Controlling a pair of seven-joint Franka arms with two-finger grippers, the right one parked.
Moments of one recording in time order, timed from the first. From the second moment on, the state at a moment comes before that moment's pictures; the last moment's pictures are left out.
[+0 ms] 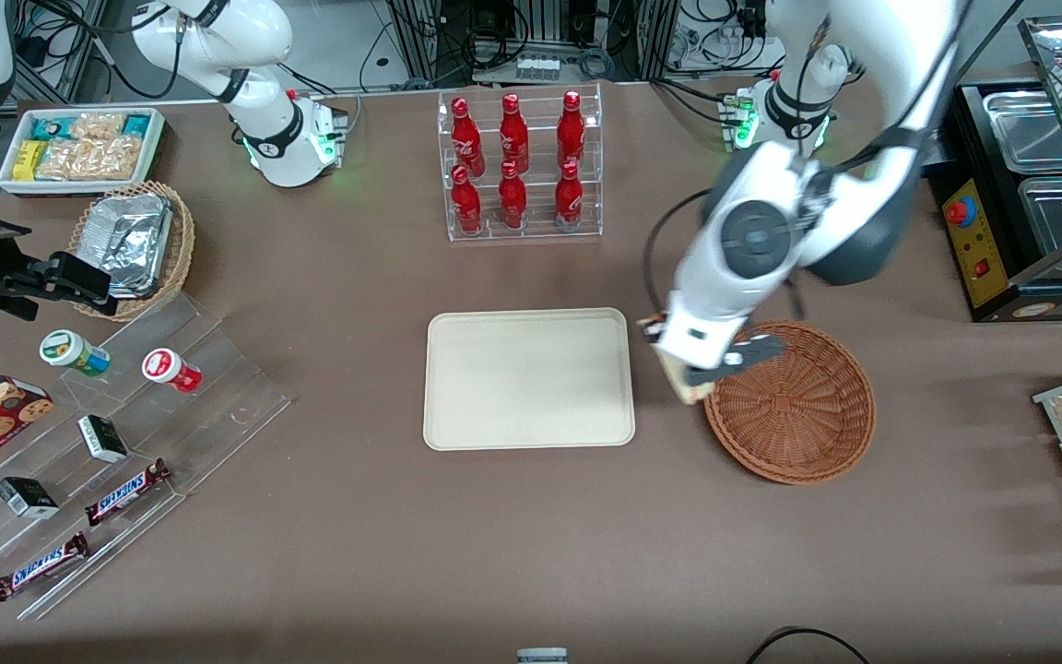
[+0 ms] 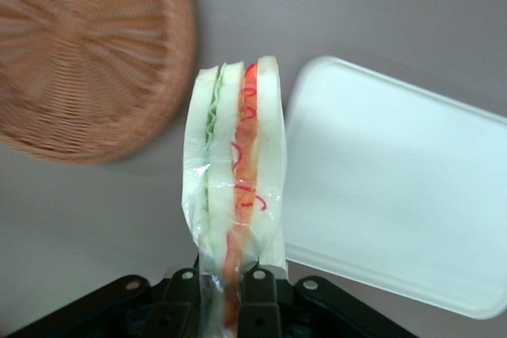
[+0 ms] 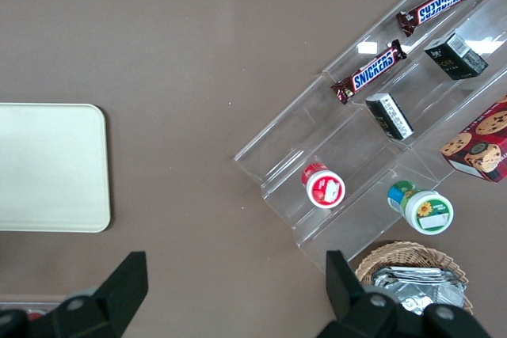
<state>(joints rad) -0.30 0.40 -0.32 -1.60 0.04 1.86 -0.93</state>
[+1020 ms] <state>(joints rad) -0.56 0.88 -0.32 -1.26 0.26 2.05 -0.96</state>
